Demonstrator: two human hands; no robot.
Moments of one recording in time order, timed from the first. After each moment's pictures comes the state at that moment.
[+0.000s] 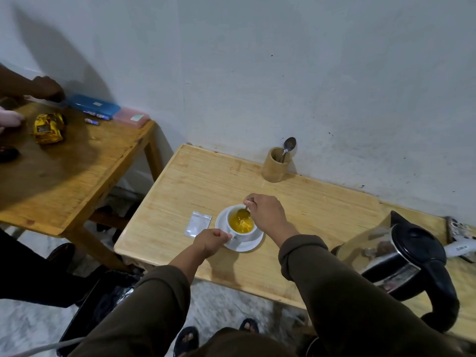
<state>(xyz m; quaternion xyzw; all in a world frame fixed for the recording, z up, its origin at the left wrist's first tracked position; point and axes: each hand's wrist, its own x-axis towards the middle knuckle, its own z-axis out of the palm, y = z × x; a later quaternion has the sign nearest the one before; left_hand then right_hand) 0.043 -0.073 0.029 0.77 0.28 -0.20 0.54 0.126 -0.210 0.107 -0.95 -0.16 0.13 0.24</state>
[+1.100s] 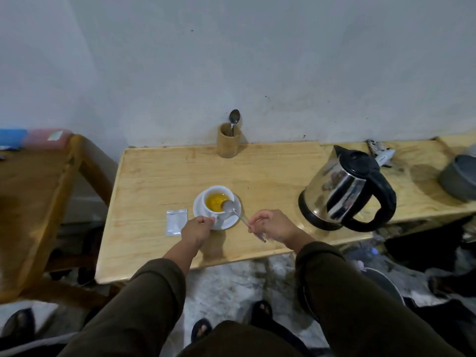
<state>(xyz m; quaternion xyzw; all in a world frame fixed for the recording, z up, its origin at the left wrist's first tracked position) 0.040 -0.070 0.029 0.82 0.21 -0.21 0.49 0.019 -0.271 0.096 -0.82 0.13 0.25 0.50</state>
